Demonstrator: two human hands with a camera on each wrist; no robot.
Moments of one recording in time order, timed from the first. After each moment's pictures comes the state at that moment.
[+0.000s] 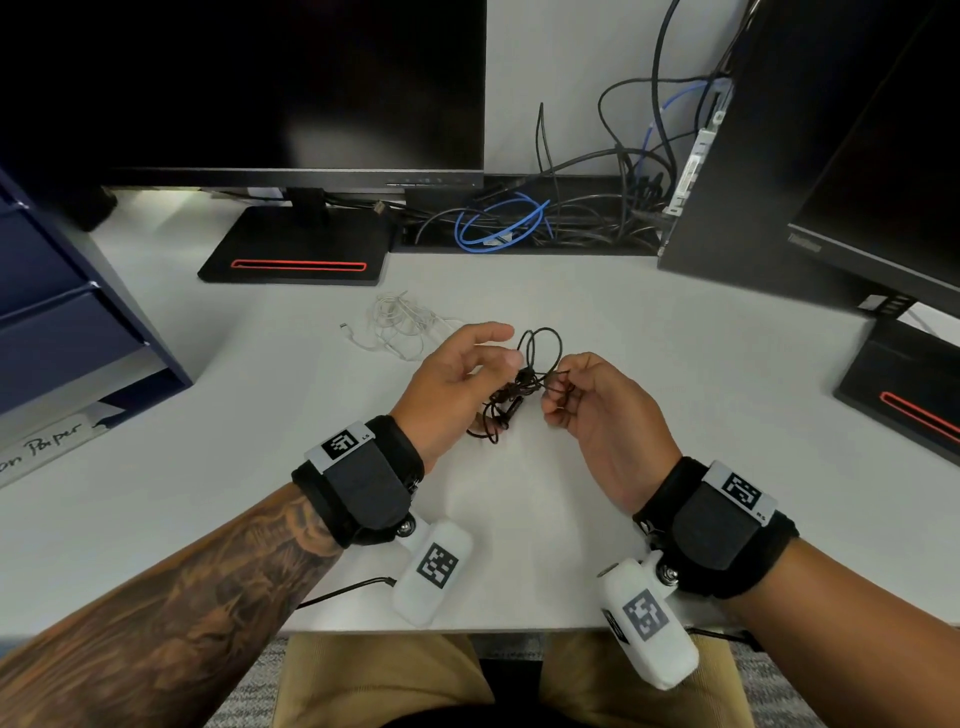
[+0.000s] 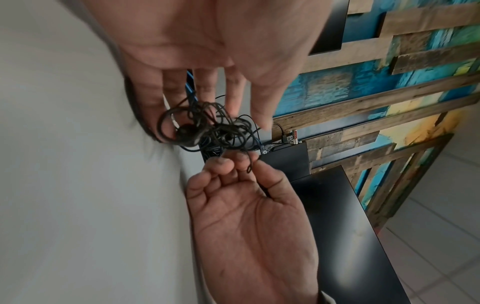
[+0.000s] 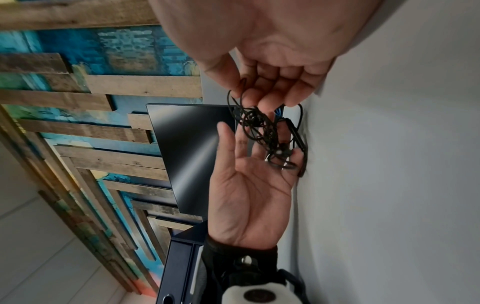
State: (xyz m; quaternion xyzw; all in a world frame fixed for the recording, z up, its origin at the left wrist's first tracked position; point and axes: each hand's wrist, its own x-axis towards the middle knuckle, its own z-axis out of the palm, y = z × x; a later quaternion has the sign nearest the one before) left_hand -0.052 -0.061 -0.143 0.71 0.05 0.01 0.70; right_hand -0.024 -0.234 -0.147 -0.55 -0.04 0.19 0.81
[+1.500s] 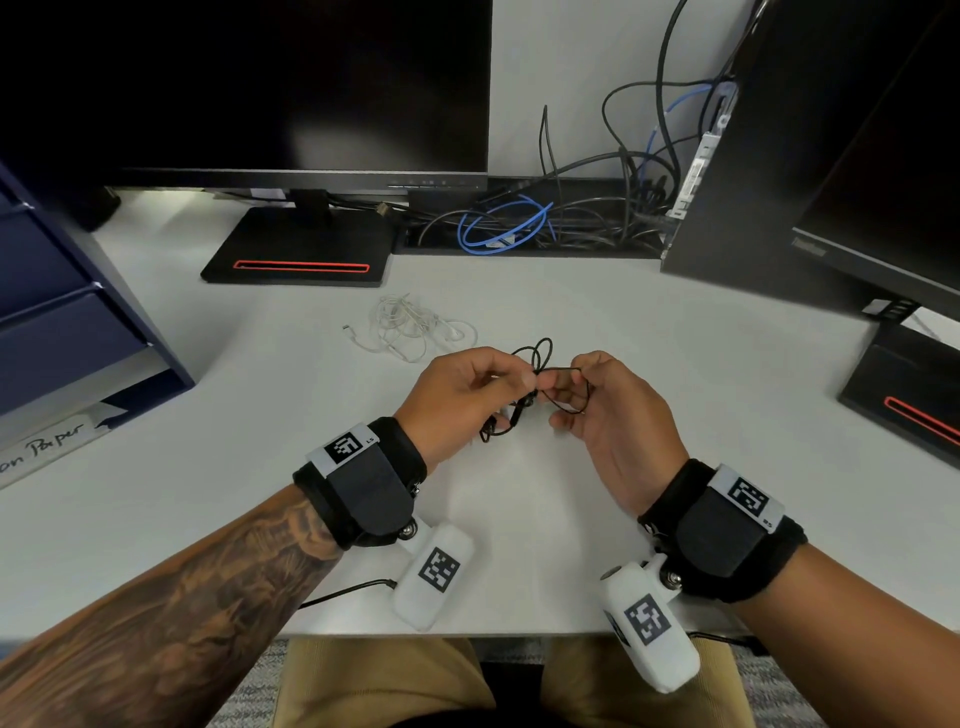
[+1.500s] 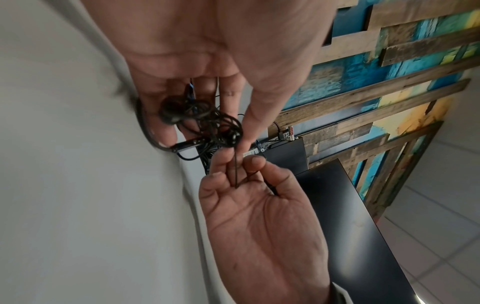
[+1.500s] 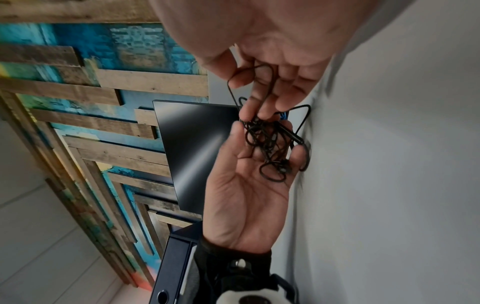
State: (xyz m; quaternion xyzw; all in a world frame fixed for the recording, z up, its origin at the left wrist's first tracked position) left_hand -0.056 -0.063 -0.139 0.72 0.05 0.00 0.69; right_hand -0.029 -0.234 -0.132 -0.56 -0.01 0.18 0.81
